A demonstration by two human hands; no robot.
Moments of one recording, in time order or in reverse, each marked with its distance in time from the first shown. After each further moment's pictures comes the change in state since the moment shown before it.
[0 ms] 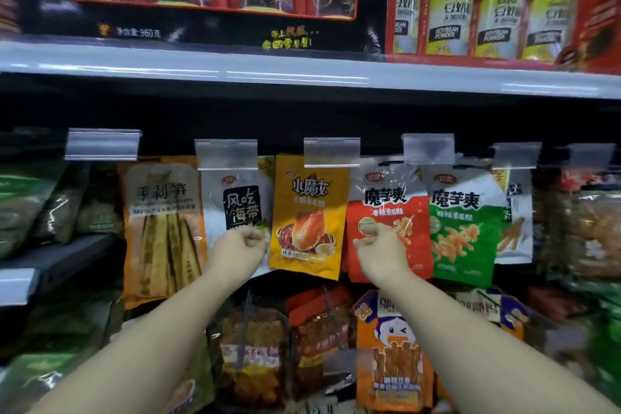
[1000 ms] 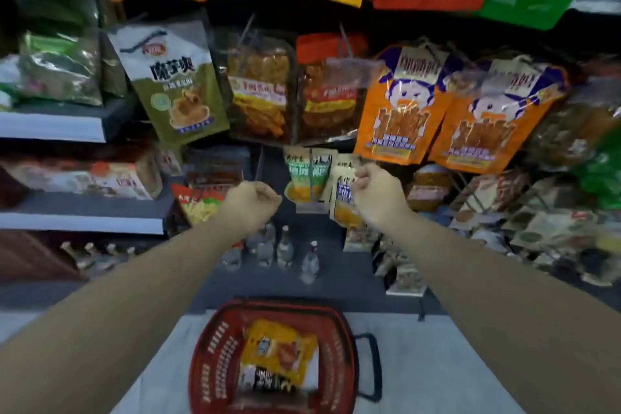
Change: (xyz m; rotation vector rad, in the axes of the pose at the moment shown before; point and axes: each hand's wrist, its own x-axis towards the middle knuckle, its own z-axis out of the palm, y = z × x) left_hand -0.272 -0.155 0.119 0.101 -0.427 -0.466; right_hand -0.194 0.225 0.037 -0.308 -0.508 0.090
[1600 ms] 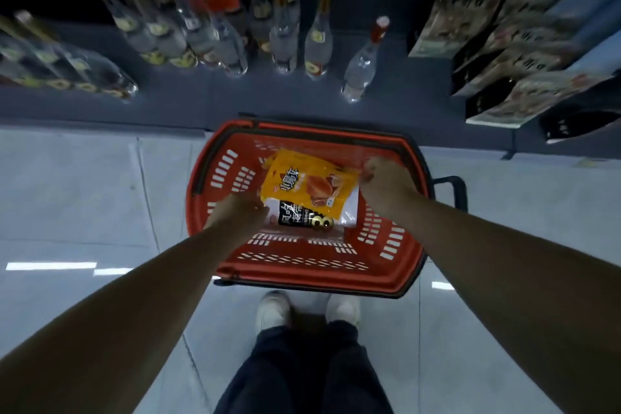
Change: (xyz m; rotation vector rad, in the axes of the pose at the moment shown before) left_hand 0.000 -0.420 0.252 0.325 -0.358 -0.492; right_hand -0.040 0.270 0.390 -0.271 -0.500 0.314
